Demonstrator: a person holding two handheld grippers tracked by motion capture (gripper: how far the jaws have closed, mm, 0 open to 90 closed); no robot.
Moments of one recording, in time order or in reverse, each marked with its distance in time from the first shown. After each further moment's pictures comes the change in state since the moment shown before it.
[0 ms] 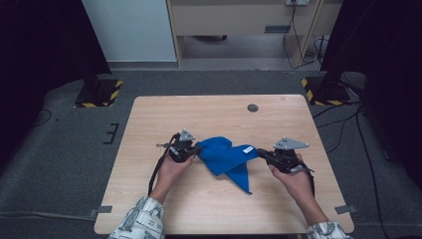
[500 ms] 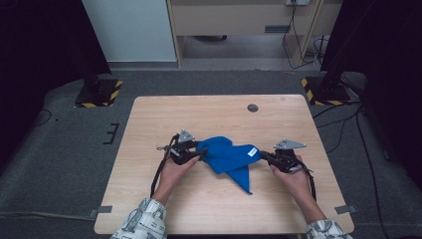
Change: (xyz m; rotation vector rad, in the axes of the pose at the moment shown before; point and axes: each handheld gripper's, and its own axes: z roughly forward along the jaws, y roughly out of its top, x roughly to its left) left arm -0.009 -0.001 -0.016 -0.112 0.017 -0.031; right arm -0.018 -0.021 0.018 0.058 -0.027 0.040
